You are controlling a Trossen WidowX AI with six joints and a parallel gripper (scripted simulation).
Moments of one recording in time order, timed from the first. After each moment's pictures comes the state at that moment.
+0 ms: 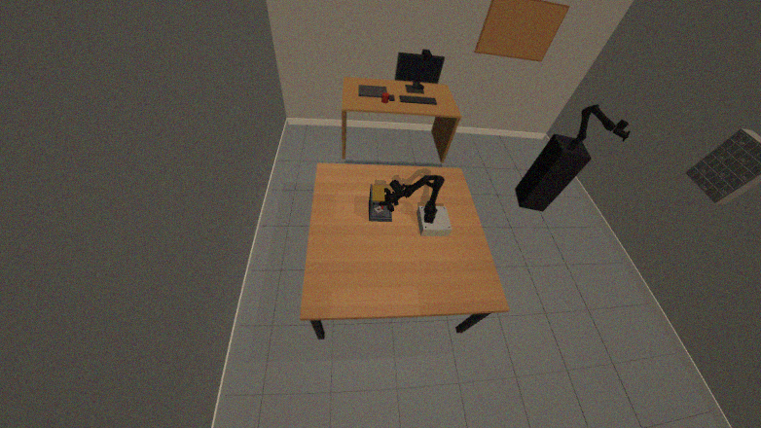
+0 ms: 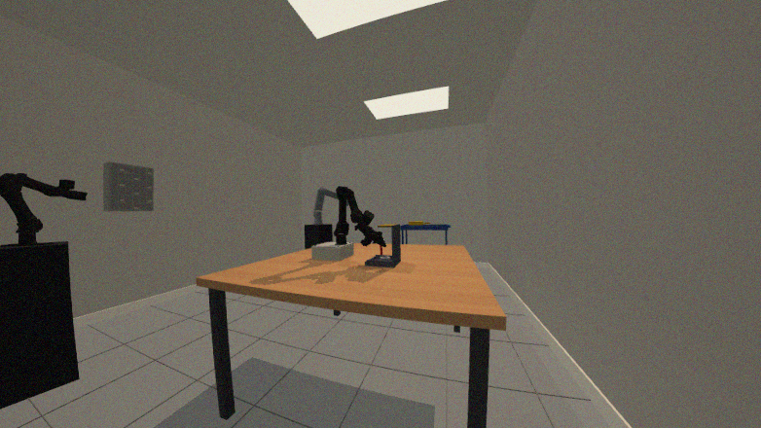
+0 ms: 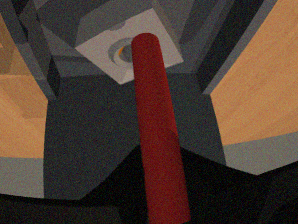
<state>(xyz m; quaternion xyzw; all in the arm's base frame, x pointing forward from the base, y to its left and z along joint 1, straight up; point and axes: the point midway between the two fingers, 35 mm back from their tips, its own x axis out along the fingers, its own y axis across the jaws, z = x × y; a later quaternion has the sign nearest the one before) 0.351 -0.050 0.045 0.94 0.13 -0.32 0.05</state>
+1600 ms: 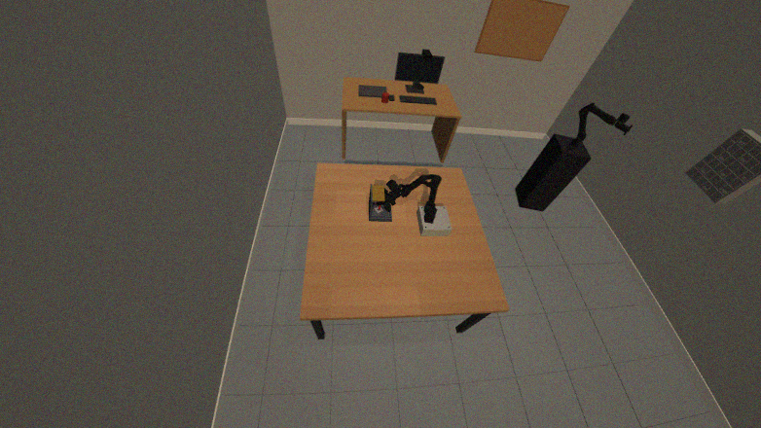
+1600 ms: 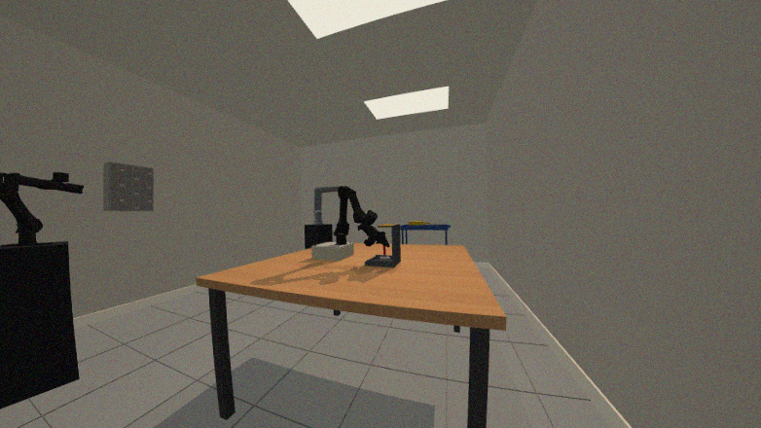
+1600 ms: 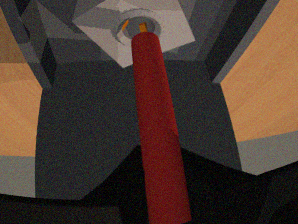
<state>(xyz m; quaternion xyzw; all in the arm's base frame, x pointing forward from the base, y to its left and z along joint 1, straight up) 0.372 -0.047 0.046 0.94 0.13 -0.32 0.05</state>
